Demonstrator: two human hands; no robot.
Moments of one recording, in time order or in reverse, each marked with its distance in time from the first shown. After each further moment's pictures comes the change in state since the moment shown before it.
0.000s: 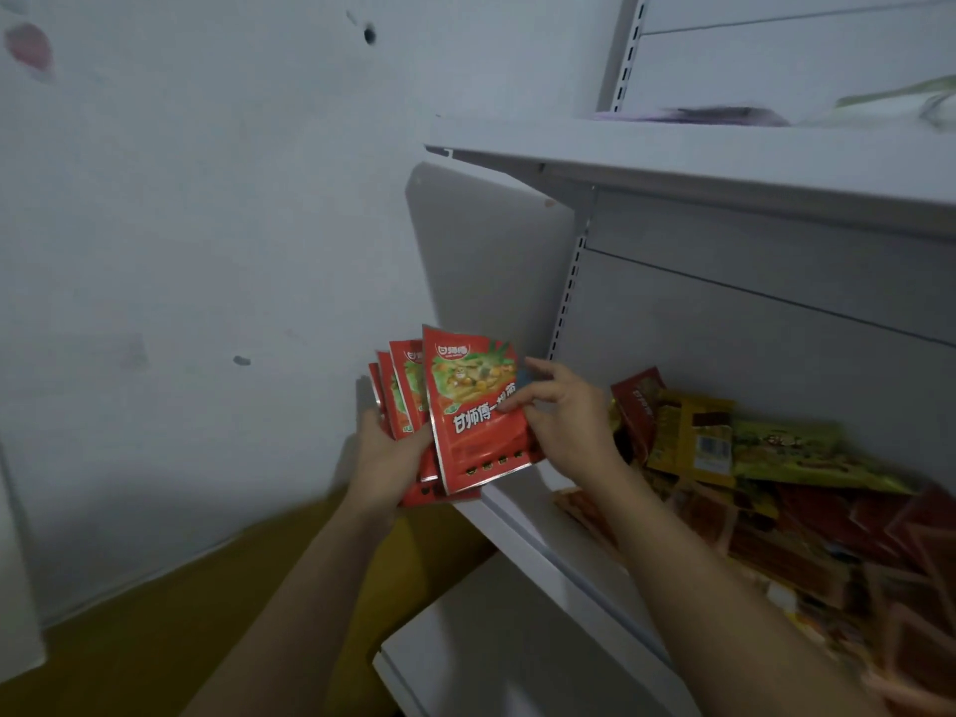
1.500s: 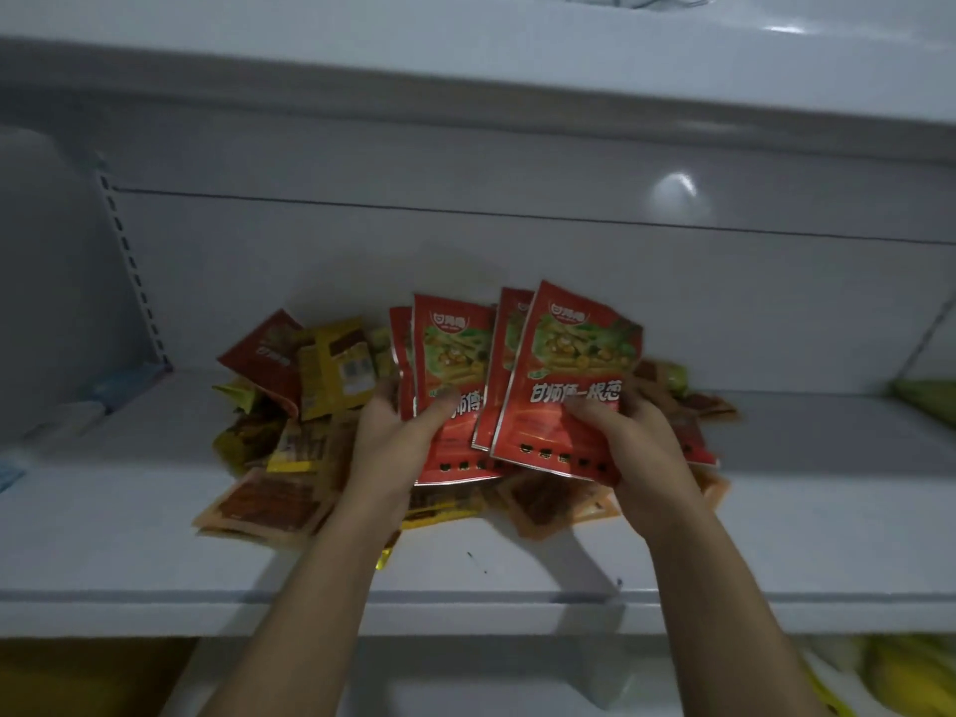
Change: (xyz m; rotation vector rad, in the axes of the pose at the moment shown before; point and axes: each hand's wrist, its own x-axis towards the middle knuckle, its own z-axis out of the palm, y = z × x) left_hand -0.121 -0.014 0.242 -0.148 -0.916 -0.118; right_hand -0.234 0.033 -0.212 0.418 0.919 0.631
